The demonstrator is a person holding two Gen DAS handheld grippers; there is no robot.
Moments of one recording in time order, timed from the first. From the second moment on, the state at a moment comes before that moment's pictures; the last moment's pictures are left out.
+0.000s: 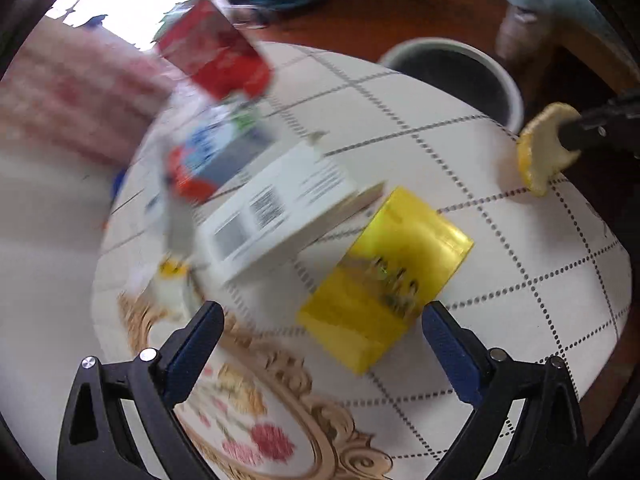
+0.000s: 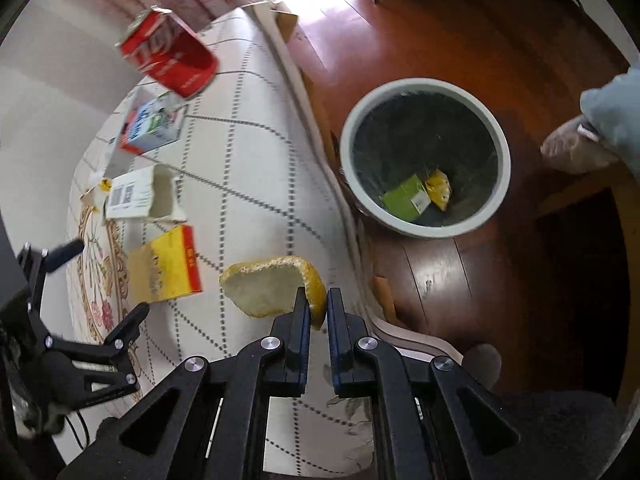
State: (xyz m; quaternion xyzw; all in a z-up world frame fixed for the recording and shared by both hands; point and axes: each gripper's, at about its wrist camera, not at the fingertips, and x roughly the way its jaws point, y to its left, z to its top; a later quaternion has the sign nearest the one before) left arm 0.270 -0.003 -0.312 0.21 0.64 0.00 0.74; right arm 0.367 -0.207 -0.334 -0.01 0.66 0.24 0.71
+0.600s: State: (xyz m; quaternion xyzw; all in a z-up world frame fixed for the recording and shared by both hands) left arm 0.297 0.020 -0.343 0.09 0.71 -0.07 0.70; right arm 0.379 -0.183 -0.330 -0.03 0.67 0.26 0.70
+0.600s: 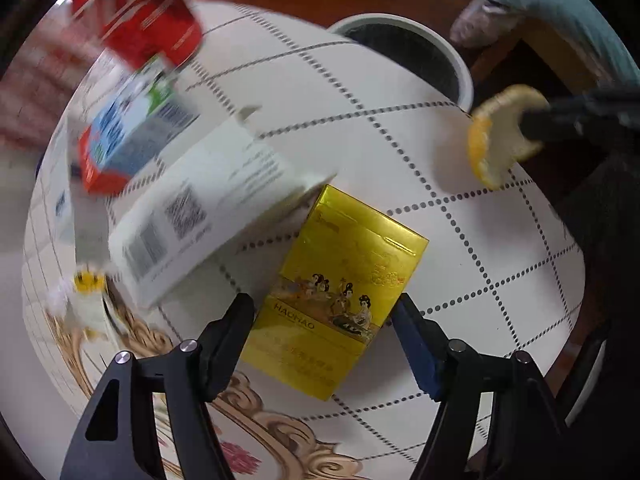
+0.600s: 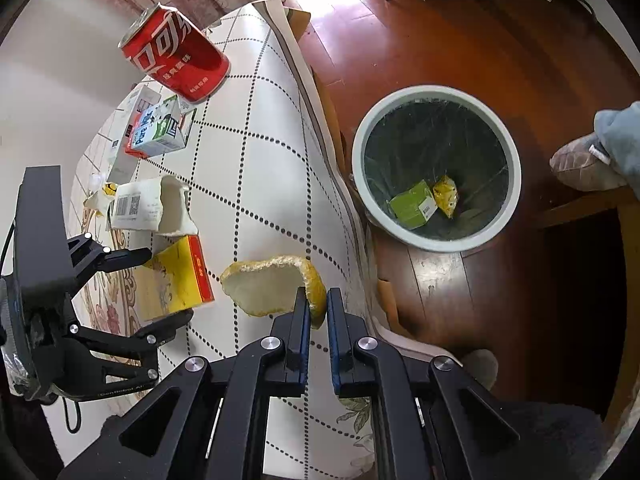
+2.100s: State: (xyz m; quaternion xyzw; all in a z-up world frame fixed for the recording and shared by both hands) left arm 0.300 -0.027 -0.215 -0.17 0.53 0.05 0.83; right arm 0.424 -0.274 -0.256 0.06 0.59 0.25 0.77
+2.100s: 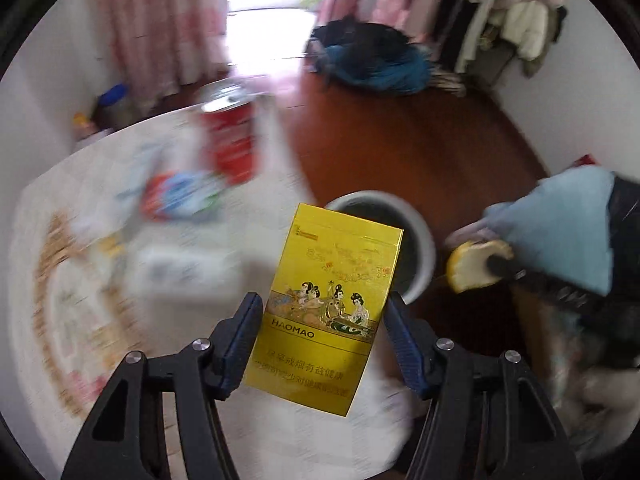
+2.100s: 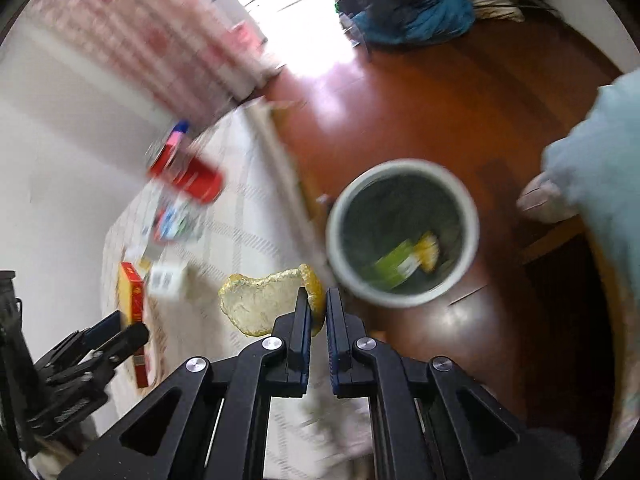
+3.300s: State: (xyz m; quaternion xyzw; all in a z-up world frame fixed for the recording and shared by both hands) left arm 0.414 -0.068 -0.288 -0.11 0.60 0.12 0.78; right arm 0.517 -0.304 -0.377 -0.06 0.63 0.13 0.76
